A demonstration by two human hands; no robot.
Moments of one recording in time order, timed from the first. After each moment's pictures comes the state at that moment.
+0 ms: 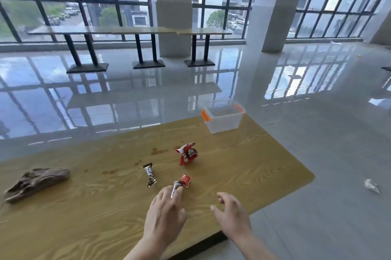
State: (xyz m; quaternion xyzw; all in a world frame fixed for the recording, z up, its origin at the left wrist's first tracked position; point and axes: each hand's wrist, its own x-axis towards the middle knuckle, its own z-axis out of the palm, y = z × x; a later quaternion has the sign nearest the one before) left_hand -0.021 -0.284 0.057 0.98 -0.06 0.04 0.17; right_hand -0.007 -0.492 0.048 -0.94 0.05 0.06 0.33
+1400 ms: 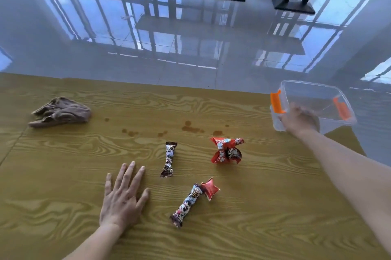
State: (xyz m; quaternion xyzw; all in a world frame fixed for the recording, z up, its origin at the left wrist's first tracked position) left_hand 0.047 -0.162 -0.103 0.97 0.22 -0.03 0.10; right_hand 0.447 -0.512 0.019 -1.00 -0.04 0.02 -0.01
